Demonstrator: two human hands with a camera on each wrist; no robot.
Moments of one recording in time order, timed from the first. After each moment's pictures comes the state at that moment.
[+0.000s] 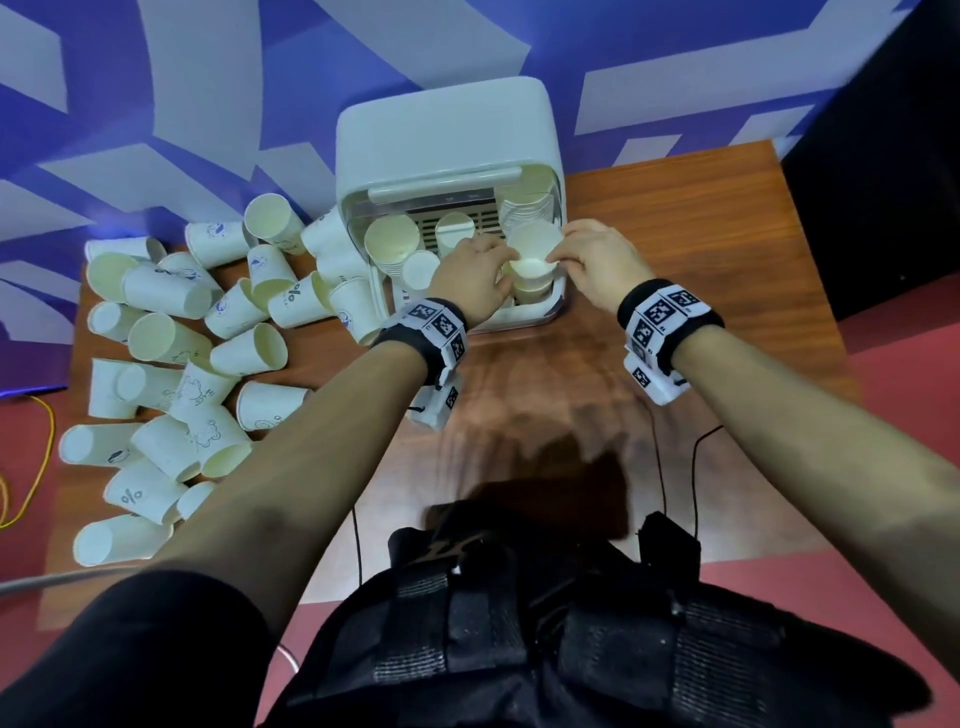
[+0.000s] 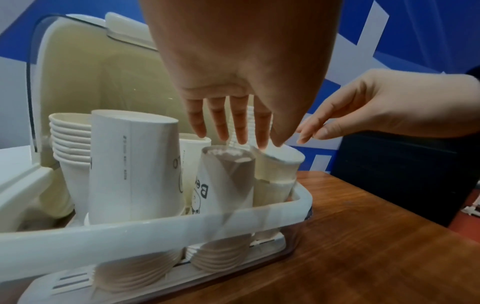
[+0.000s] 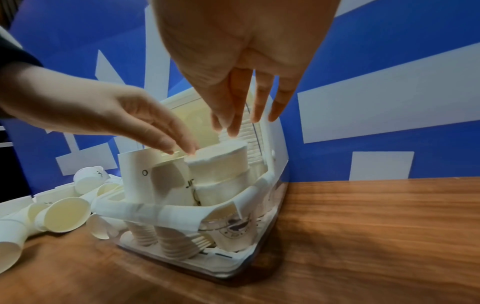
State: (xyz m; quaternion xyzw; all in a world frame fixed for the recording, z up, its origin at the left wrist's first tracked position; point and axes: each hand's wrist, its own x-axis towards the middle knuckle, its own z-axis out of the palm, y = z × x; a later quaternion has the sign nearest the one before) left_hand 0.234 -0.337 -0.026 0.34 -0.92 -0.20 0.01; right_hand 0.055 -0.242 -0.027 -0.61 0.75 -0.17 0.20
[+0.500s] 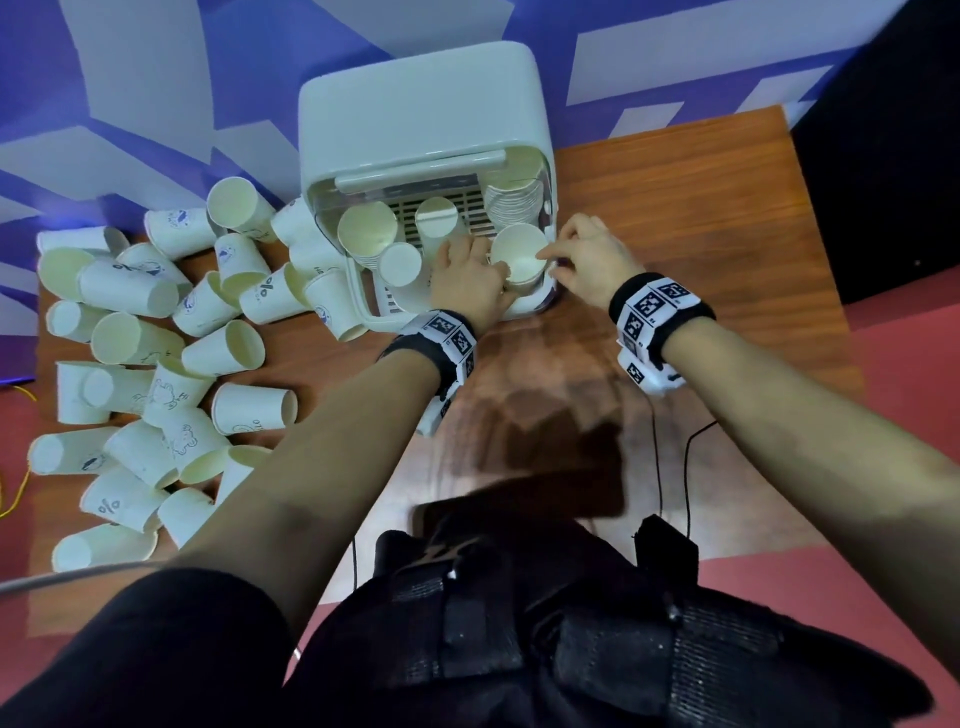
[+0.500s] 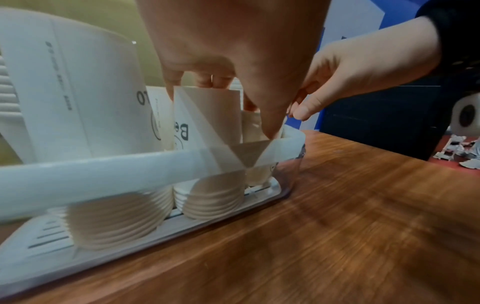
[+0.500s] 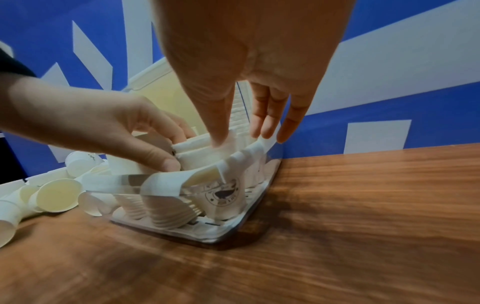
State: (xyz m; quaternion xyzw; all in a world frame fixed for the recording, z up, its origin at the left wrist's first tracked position) left_hand 0.215 -0.326 -0.060 0.36 -0.93 -0.05 -0.10; right_hand 0.047 -0.248 -0.051 -0.60 0.75 -0.13 0.23
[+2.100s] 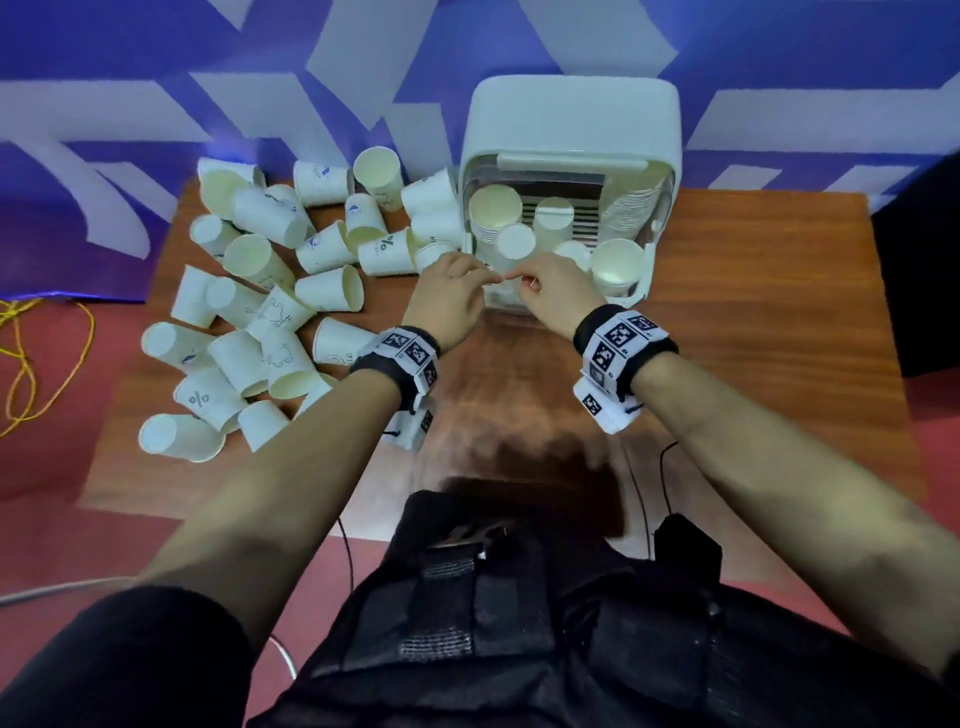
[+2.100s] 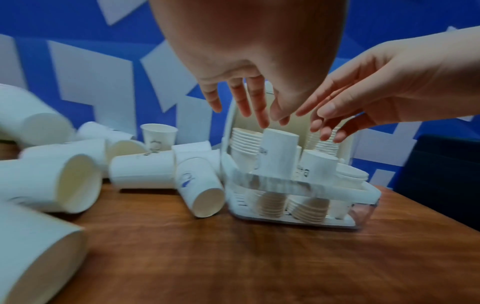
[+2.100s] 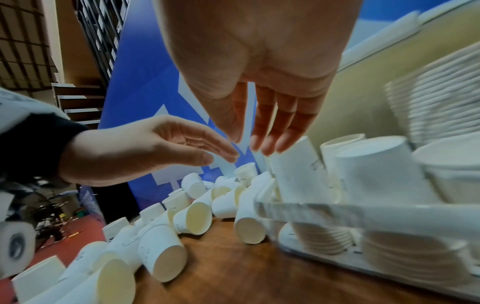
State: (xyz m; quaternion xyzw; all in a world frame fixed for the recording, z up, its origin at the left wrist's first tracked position) left_hand 0.388 -0.319 -0.020 0.38 -0.91 -0.15 0.12; right_hand 0.217 -0.264 0.011 -0.63 0.70 -0.17 0.29
